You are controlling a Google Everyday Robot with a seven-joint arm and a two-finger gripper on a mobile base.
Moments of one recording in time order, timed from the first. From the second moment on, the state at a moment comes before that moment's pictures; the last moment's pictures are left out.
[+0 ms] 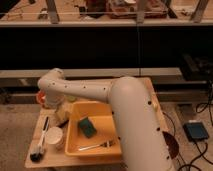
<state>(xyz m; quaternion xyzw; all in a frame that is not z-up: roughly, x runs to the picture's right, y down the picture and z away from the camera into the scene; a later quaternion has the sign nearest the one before) -0.290 0.130 0.829 -0.29 -0.24 -0.35 0.85</state>
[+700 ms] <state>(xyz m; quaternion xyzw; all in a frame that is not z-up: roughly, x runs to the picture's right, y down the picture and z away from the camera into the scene) -0.292 0.163 0.852 -0.31 -0.21 -0.38 0.85</state>
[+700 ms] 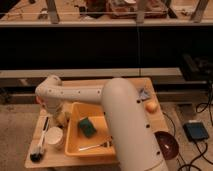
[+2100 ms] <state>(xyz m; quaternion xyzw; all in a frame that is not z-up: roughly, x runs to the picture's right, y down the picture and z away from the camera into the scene) -0.272 0.063 0.816 -0.23 -0.21 -0.37 0.88</state>
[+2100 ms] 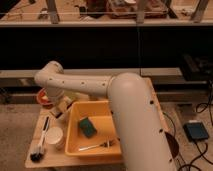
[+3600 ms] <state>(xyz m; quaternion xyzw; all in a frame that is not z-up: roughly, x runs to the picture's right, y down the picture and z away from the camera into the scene) -0.139 0.041 0.741 -0.24 -0.20 -0.23 0.92</state>
